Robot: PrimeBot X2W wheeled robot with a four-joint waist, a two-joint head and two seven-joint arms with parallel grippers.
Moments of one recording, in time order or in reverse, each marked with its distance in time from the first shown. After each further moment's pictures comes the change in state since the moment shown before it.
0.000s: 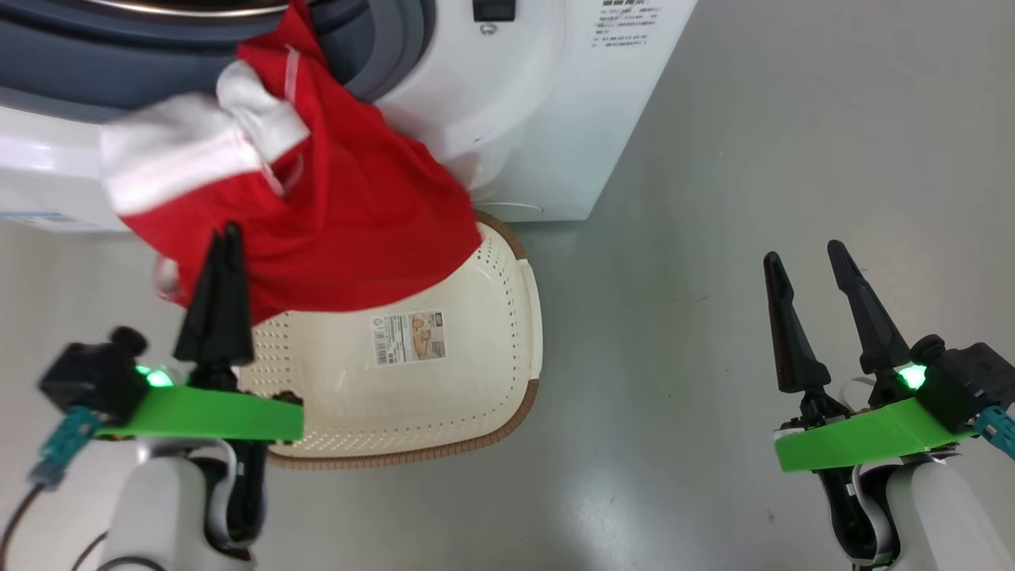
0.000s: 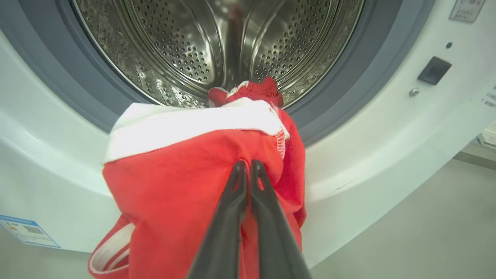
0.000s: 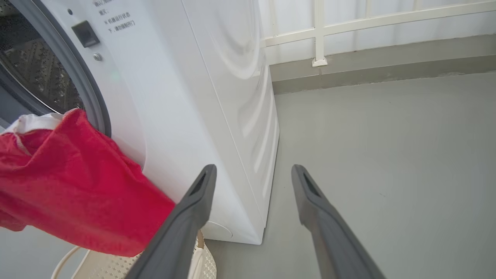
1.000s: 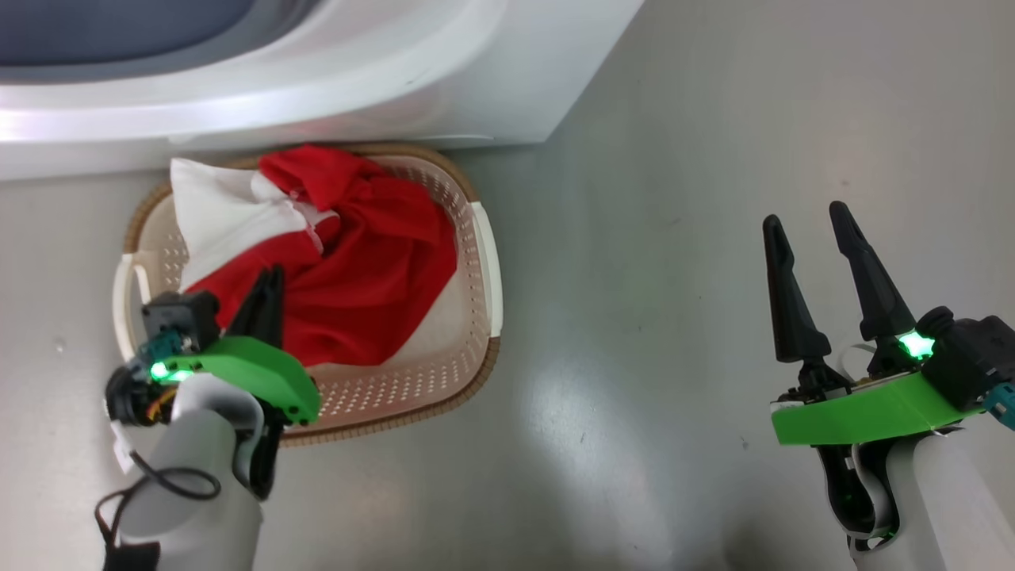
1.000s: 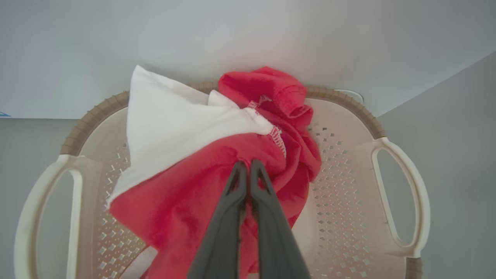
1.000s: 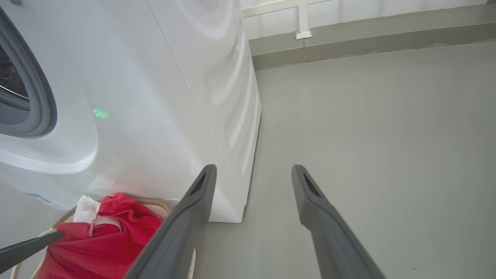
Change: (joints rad) left arm -0.289 0.020 -0.100 0.699 0.094 0.000 0.000; right arm -0.052 0.004 0.009 -0.033 -0.001 0.000 0.000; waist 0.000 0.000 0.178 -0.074
